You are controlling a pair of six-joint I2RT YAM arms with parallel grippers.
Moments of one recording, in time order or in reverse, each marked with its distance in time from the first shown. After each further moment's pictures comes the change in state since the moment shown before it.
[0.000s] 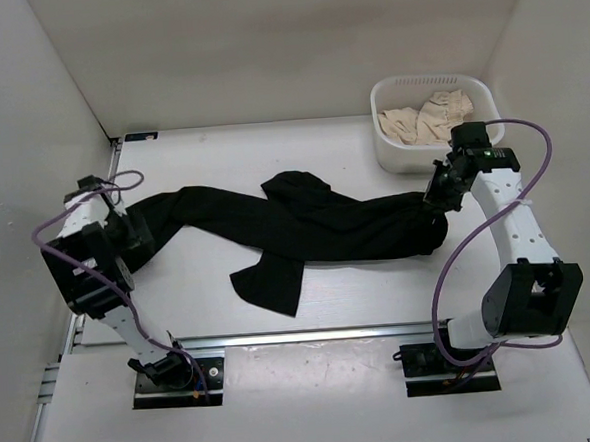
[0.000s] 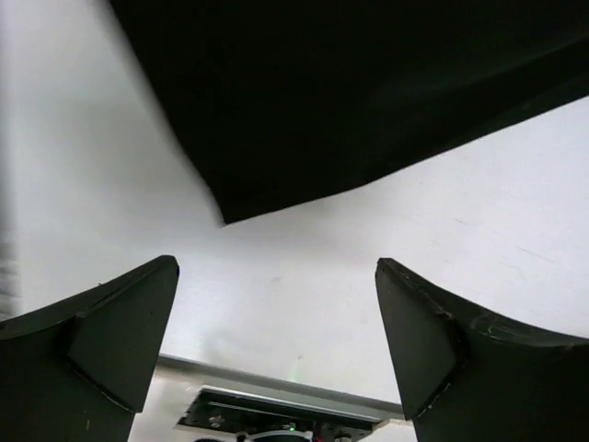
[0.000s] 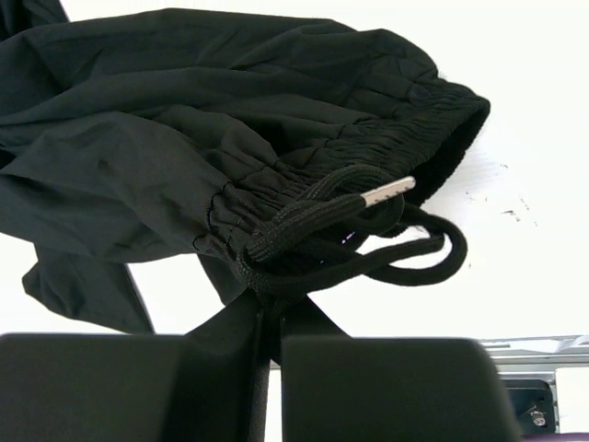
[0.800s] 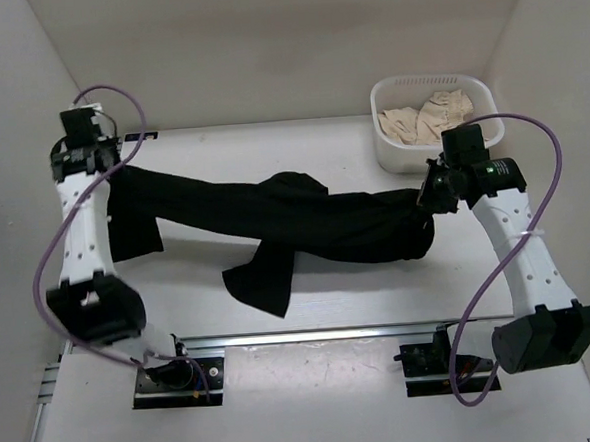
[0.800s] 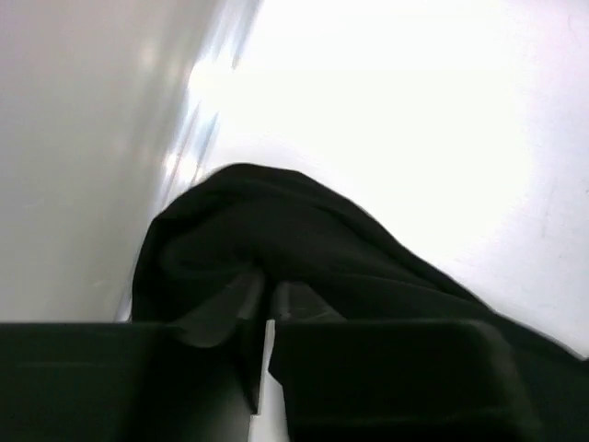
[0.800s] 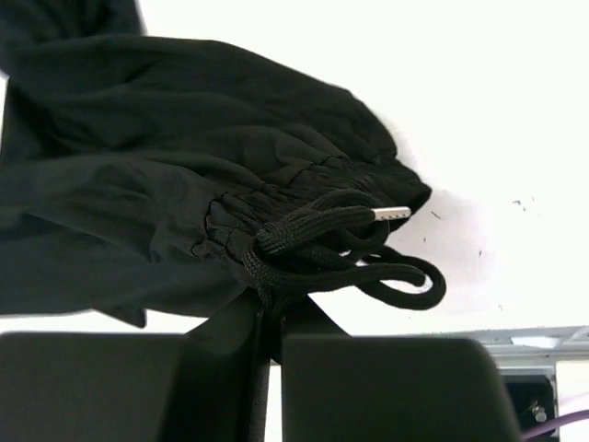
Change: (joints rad) left arm -0.197 -0.308 0.293 0.108 -0.159 0.000; right arm 0.169 -0.190 0.033 -0.042 0.109 0.063
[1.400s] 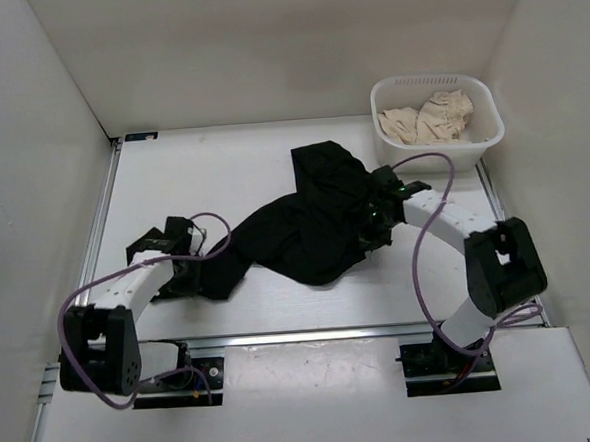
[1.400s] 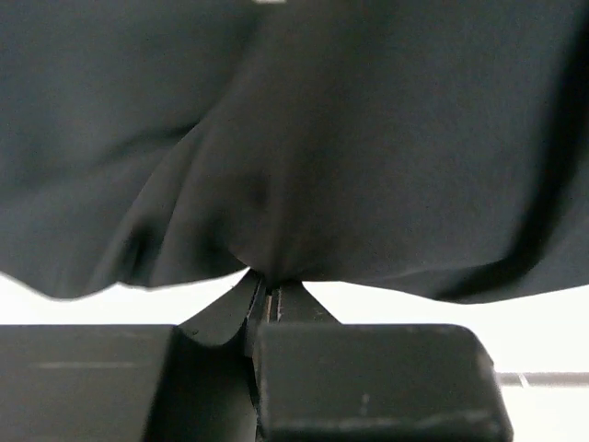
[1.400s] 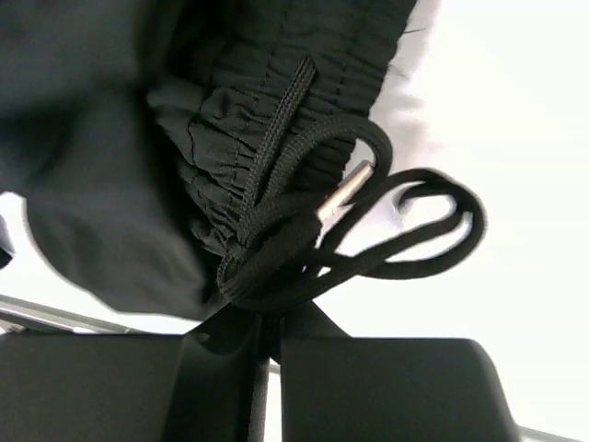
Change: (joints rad) left arm -0.416 -0.157 -0.967 0.119 0.134 -0.001; right arm 0.277 0.410 -0.353 0.453 -0.193 0.207
